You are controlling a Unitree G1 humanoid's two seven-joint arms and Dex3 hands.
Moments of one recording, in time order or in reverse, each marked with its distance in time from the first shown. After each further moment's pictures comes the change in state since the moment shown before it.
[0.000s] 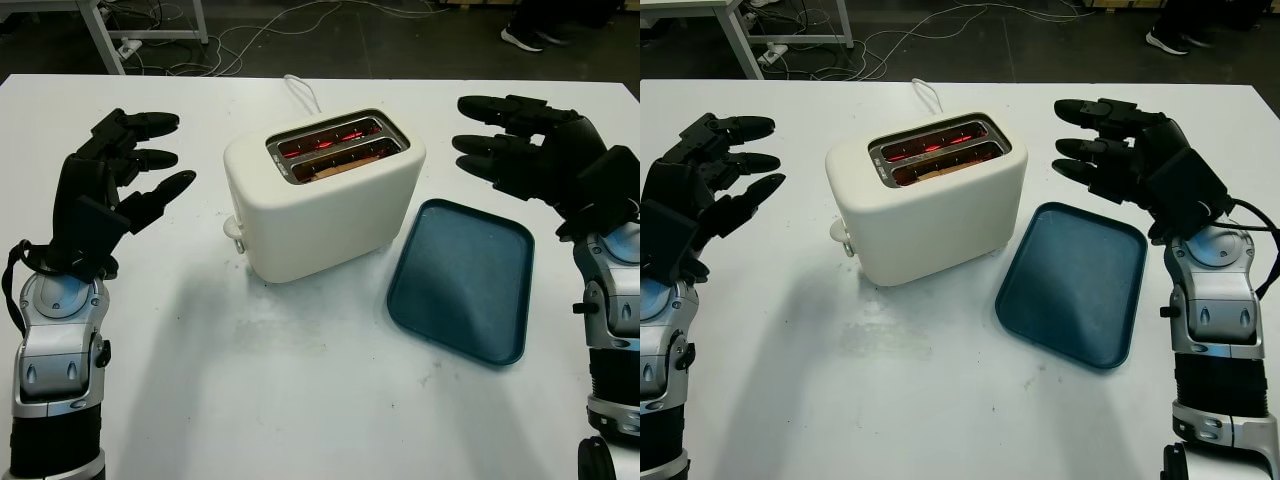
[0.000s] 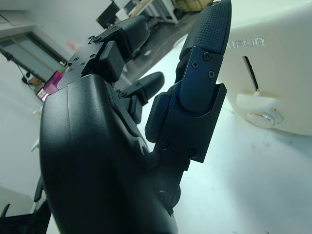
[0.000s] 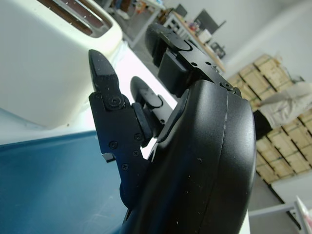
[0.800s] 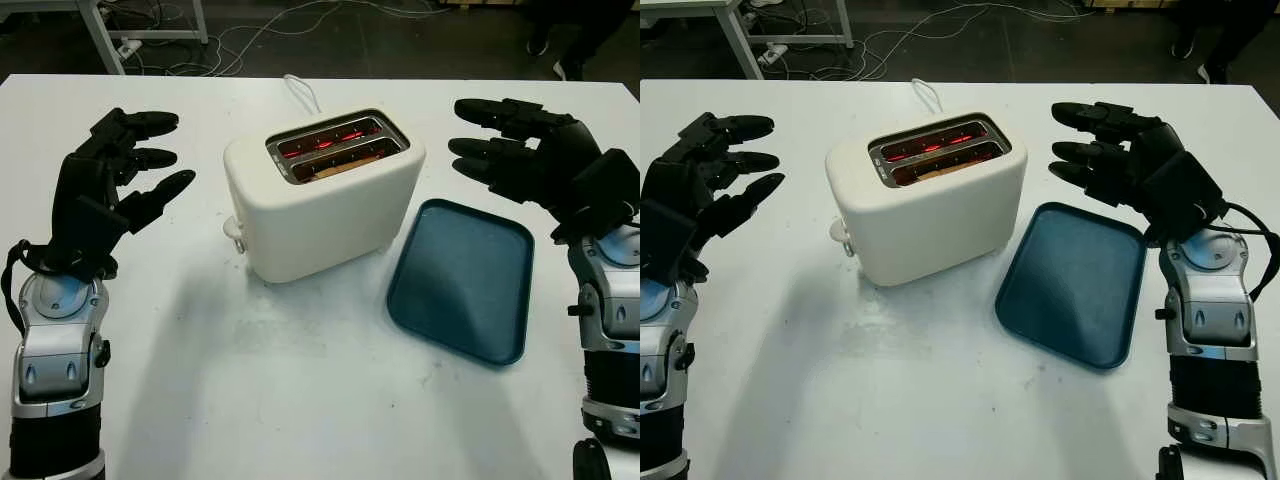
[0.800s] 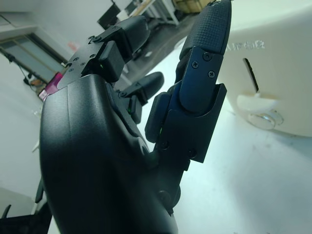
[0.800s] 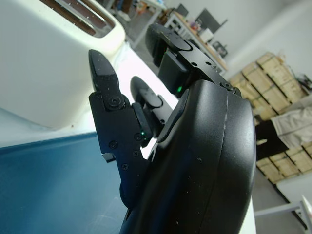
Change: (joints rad) left arm 0.000 0.001 0.002 -0.009 -0.001 -0.001 -0.003; right arm 0.007 0.018 0.000 -0.003 -0.002 0.000 -0.006
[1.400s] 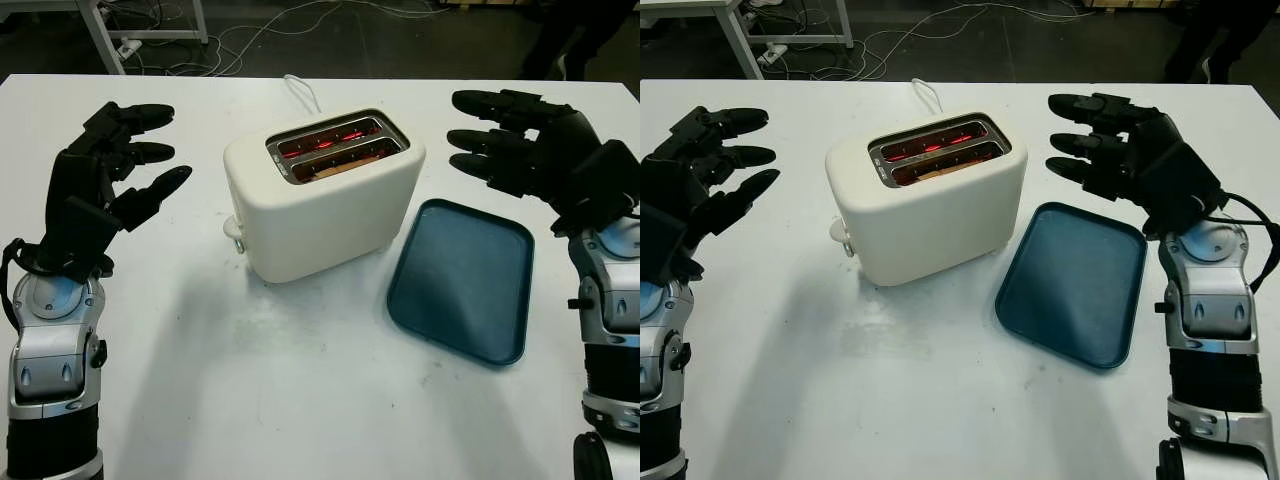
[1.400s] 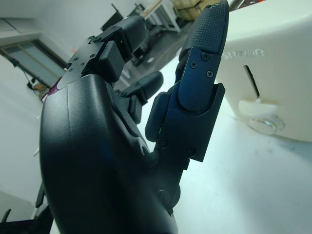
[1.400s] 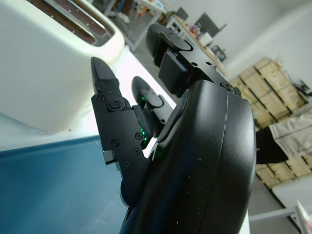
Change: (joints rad) left arm 0.001 0.002 0.014 -0.007 -0.020 -0.028 -0.006; right arm -0.029 -0.008 0.027 -0.018 -0.015 0.028 0.003
